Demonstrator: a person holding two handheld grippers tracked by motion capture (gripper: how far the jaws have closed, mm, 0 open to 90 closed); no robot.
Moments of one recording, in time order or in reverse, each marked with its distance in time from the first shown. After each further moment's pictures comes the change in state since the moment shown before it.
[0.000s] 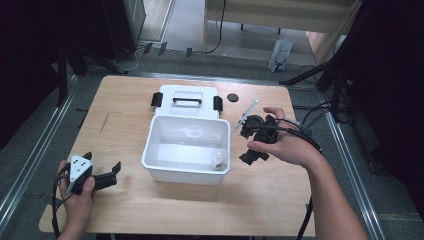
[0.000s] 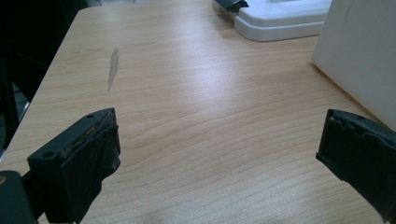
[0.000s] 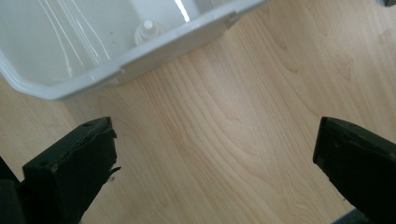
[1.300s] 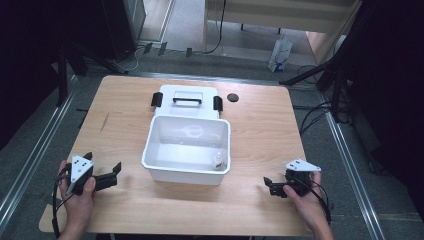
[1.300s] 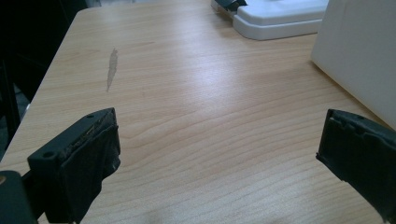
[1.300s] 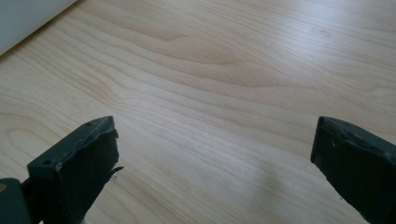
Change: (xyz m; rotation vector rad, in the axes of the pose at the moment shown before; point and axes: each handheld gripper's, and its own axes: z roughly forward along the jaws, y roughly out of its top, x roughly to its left) left arm -0.002 0.000 -0.001 0.005 0.000 0.016; right arm 0.018 -0.187 0.109 -0.526 -0.162 0.555
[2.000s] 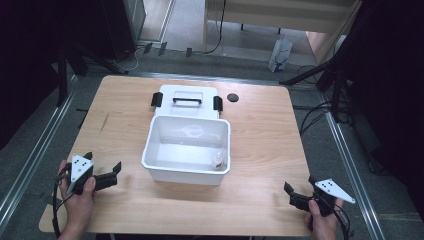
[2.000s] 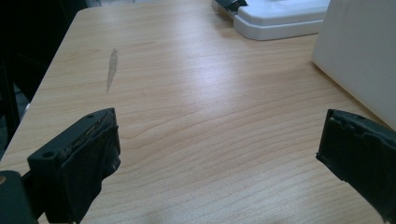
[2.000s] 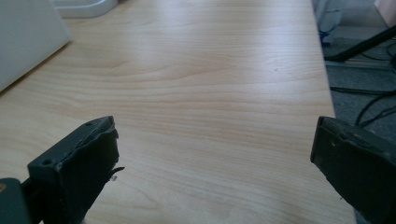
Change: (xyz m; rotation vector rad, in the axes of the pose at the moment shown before) left arm 0.001 0.000 0.000 -0.004 0.003 -0.011; right arm -0.025 -0.059 -0.038 -0.270 -0.099 0.221
